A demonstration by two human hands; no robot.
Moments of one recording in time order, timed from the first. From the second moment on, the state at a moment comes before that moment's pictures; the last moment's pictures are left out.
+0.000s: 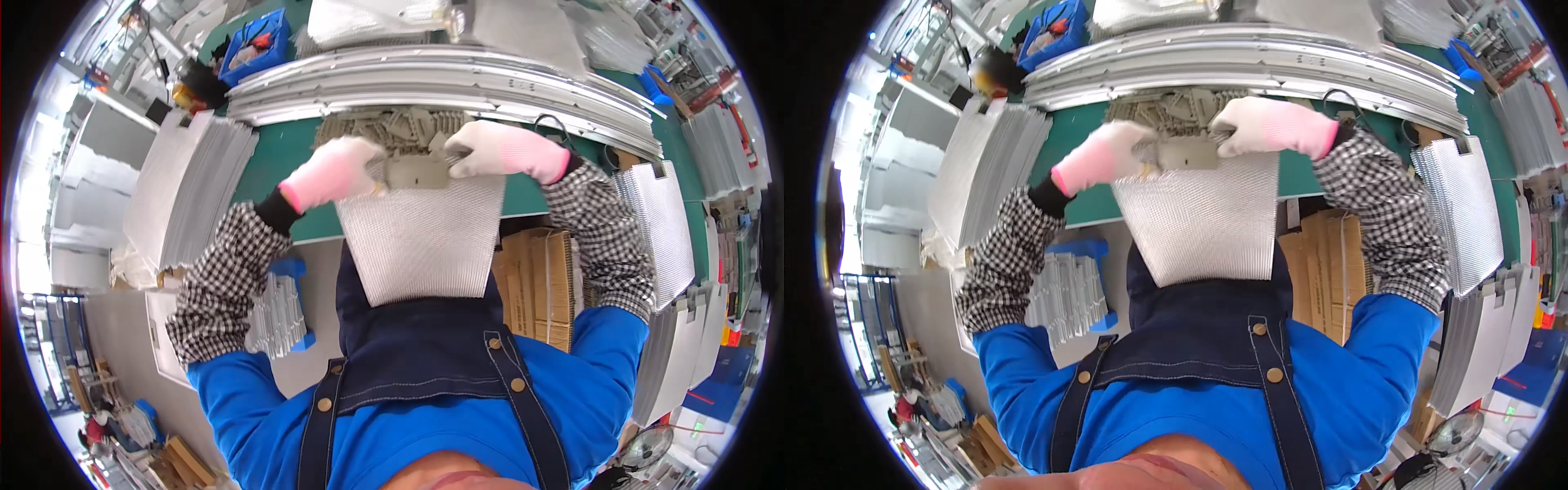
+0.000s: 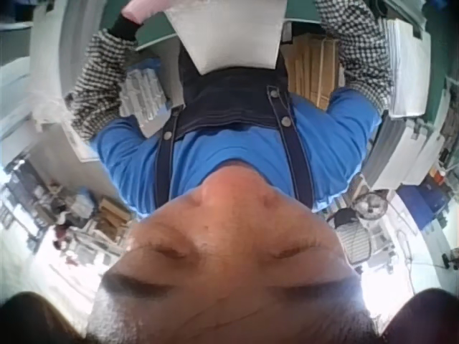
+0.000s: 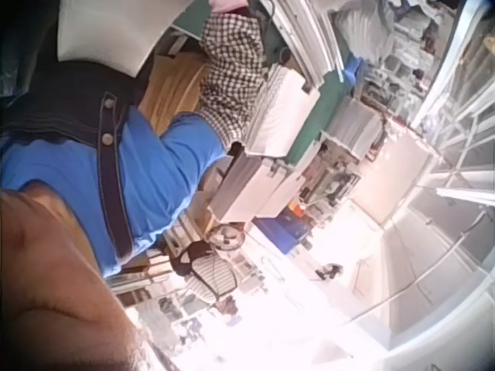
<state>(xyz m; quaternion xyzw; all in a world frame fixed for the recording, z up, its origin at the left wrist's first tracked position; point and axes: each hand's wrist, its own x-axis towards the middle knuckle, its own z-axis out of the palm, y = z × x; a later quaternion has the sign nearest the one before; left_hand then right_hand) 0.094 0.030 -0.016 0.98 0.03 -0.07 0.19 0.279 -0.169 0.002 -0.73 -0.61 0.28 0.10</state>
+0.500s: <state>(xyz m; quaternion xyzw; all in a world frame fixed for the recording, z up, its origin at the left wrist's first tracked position) 0.060 0.071 -0.041 0.78 0.13 0.01 0.61 0.352 -0.156 -0.053 -0.72 -0.64 0.14 0.23</state>
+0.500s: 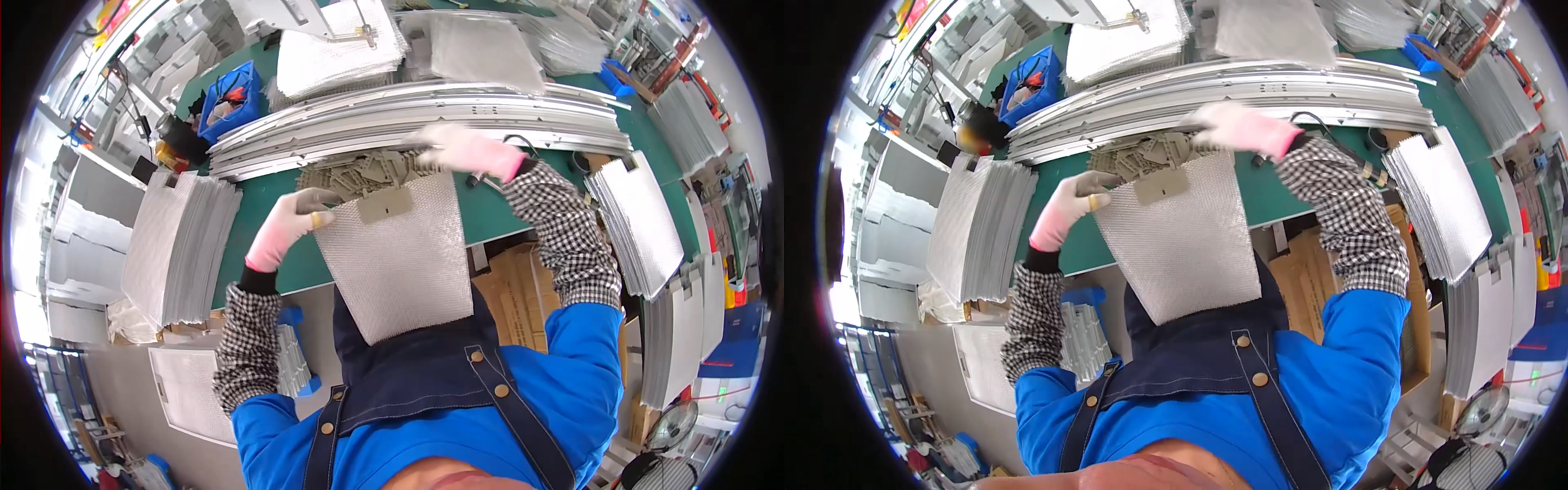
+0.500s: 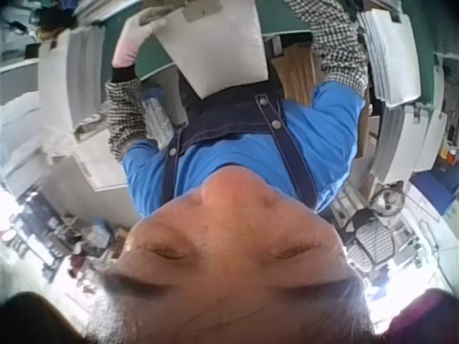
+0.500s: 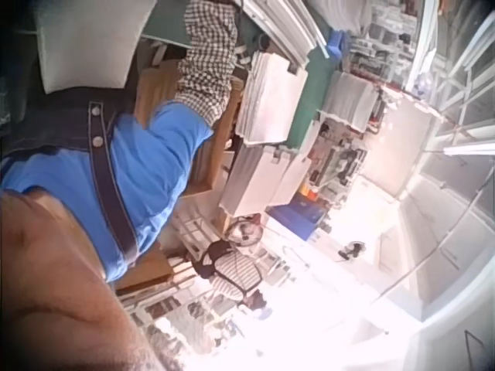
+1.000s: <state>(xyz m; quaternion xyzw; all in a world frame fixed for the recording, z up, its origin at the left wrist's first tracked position) 0.035 0.044 -0.122 0.62 0.17 0.21 0.74 0.483 -0.211 -0.102 -0.92 -0.38 -0.09 -0.03</state>
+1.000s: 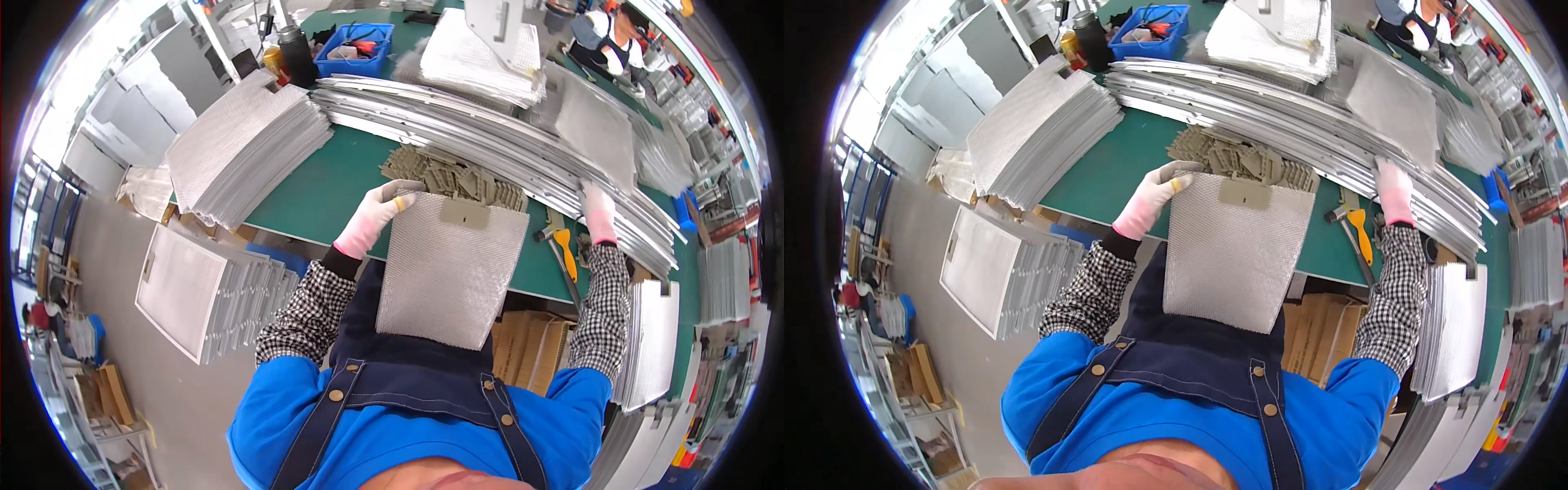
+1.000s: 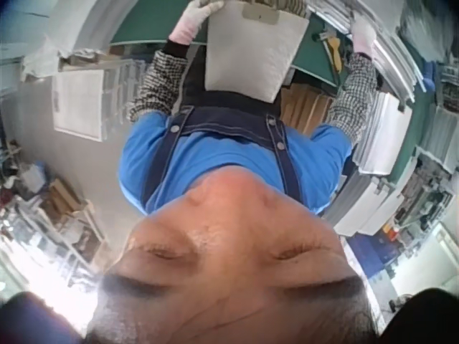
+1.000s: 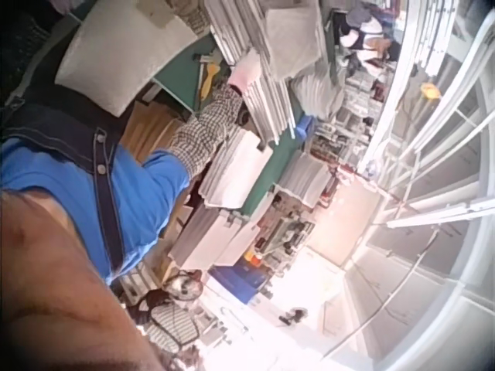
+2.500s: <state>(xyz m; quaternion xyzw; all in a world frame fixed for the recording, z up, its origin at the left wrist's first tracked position) 0.023 -0.020 -0.084 0.57 0.23 0.30 0.73 0.317 -0.262 0.008 -0.77 -0.60 -0.08 0.18</state>
